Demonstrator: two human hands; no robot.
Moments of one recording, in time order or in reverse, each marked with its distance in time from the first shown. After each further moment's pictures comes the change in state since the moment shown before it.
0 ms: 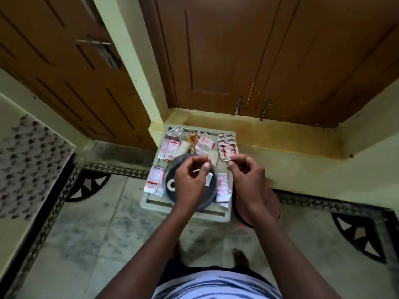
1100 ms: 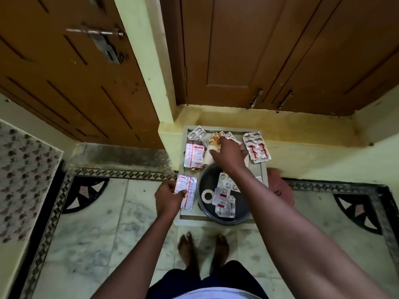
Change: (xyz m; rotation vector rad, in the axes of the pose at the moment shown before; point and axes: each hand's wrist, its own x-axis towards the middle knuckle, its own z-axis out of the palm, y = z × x) left_hand 0.115 -0.153 -0.156 0.472 -0.039 -0.439; right_hand 0.093 0.033 0.199 -0.917 -0.297 0.120
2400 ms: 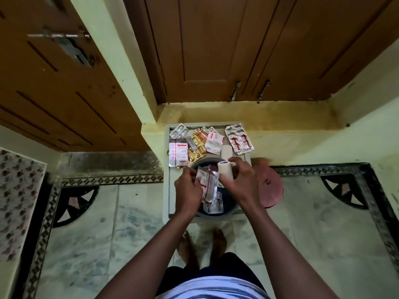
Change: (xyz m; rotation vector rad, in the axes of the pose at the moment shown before) left_hand -0.058 0.070 0.053 0.047 -0.103 0.305; right_hand -0.102 0.088 -0.003 0.280 0.268 0.043
